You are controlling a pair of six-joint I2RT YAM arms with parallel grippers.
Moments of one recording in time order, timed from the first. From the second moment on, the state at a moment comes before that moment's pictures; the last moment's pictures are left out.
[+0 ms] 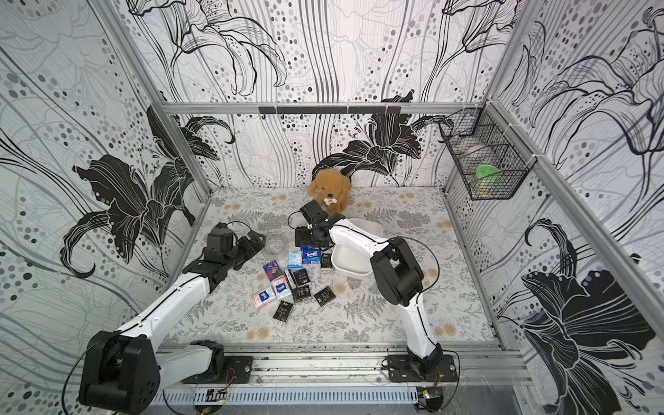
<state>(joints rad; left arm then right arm) -0.14 1.19 0.72 -0.21 0.06 -0.84 0.72 2.14 1.78 -0.59 -0.12 0.55</state>
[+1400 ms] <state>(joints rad) -0.14 1.19 0.75 -0.24 0.08 -0.83 0.76 2.10 1.53 -0.60 -0.20 0.46</state>
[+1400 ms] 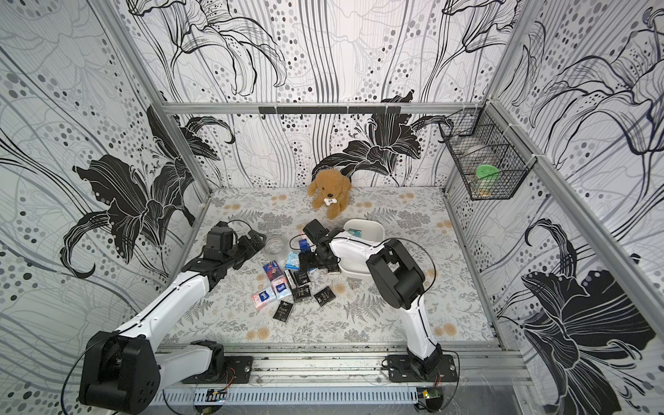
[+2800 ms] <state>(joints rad) -0.15 1.19 0.74 -0.27 0.08 -0.80 0.78 2.12 1.73 -0.74 0.03 0.46</state>
